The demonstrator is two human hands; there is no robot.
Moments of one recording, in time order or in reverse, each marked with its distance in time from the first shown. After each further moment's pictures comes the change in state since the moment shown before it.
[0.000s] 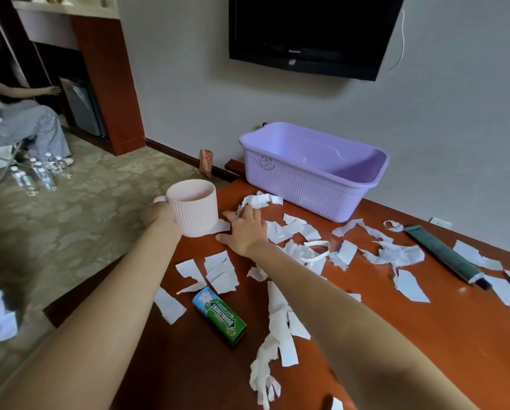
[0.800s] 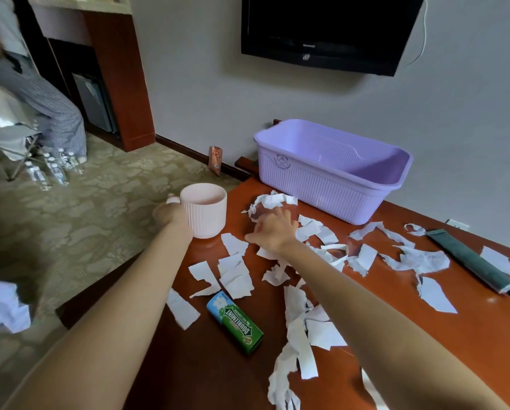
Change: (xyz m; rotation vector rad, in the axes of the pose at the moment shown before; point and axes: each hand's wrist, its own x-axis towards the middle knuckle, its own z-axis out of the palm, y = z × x) left_hand 0.010 -0.003 -0.001 0.152 -0.027 0.028; right_hand 0.000 0.015 -0.013 0.083 0.004 0.112
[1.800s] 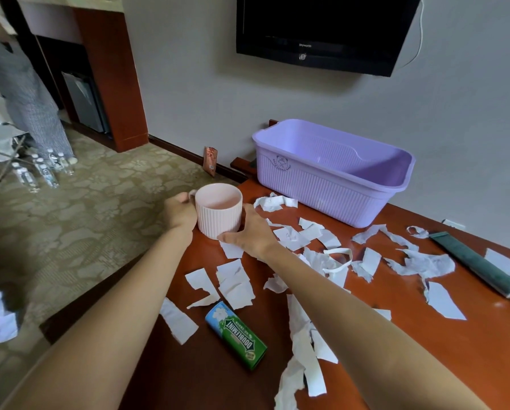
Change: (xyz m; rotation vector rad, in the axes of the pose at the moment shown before) left_hand 0.029 -0.019 0.021 0.269 -0.141 0.419; right_hand 0.011 -0.026 0.017 0.517 -0.001 -0.073
